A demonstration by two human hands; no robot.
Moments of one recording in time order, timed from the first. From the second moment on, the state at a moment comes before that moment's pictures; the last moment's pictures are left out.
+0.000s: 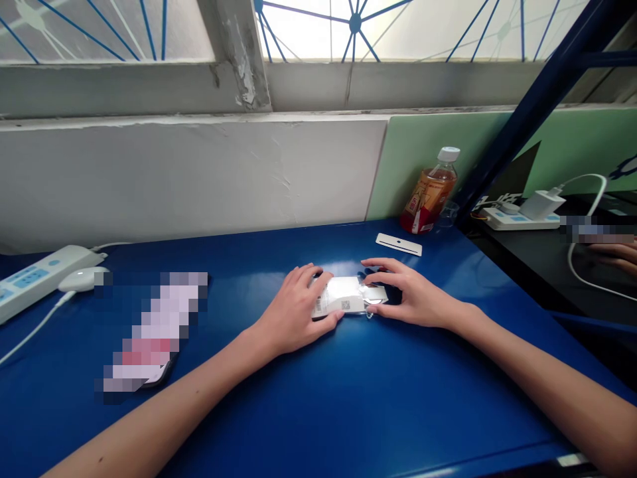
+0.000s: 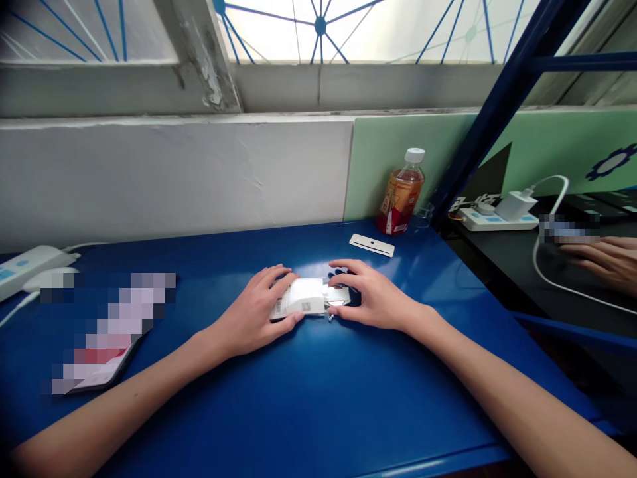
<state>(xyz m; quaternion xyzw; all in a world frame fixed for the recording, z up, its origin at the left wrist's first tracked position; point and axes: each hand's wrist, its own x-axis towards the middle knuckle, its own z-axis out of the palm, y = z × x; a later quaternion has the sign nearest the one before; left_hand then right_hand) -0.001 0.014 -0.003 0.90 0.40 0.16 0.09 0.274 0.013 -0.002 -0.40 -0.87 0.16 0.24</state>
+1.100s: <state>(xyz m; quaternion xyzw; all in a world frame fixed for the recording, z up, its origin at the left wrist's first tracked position) 0.001 0.015 0.000 0.90 0.40 0.18 0.07 0.282 0.018 0.006 -0.40 -0.88 0.07 0.24</state>
